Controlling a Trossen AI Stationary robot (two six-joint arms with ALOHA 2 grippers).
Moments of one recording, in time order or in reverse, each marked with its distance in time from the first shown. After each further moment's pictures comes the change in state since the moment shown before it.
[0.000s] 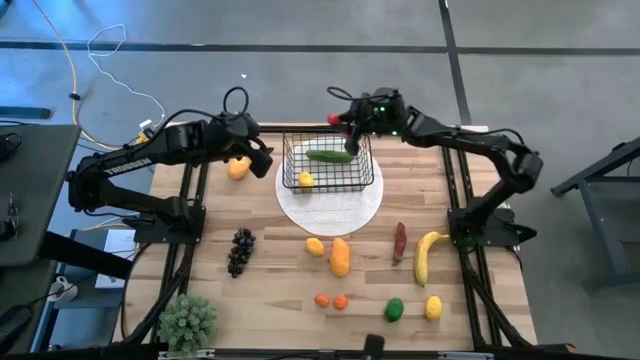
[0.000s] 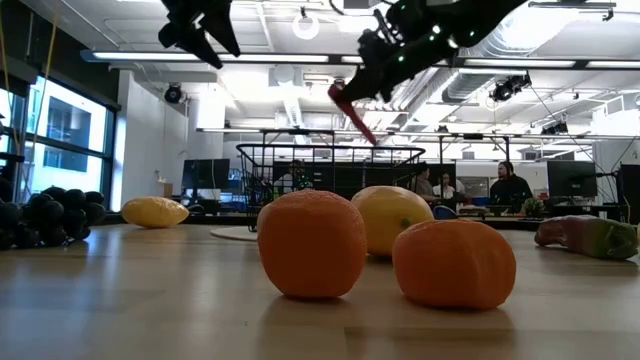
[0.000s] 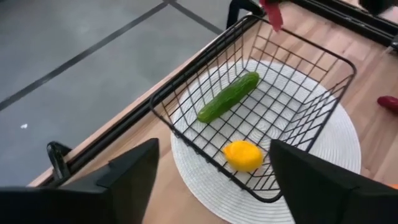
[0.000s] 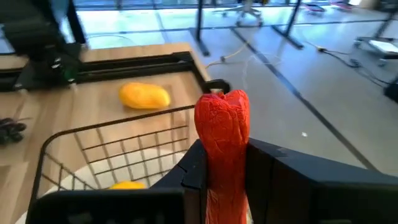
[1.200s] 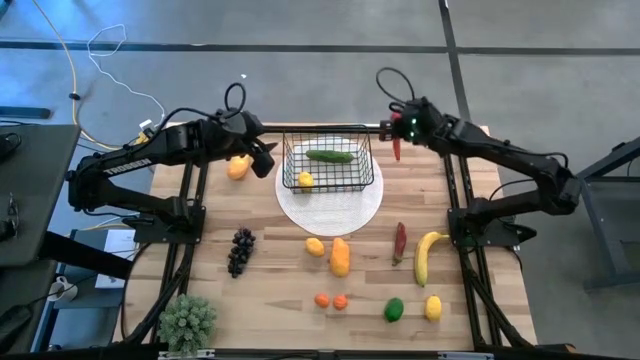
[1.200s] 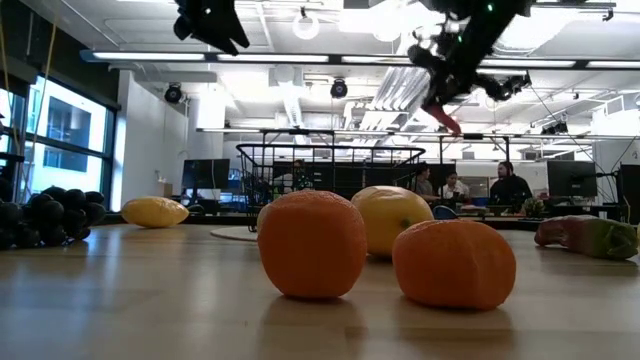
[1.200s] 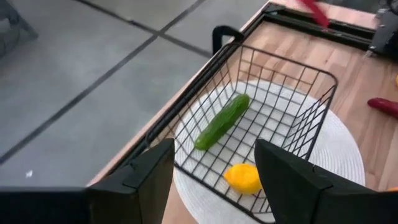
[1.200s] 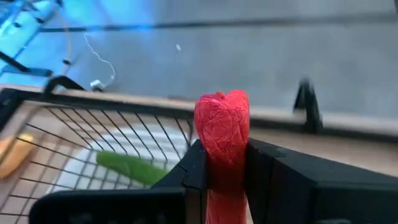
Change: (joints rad) left arm -0.016 -0.001 0.000 0.111 0.001 0.167; right arm 0.003 -0.367 -0.108 -0.566 0.621 0.827
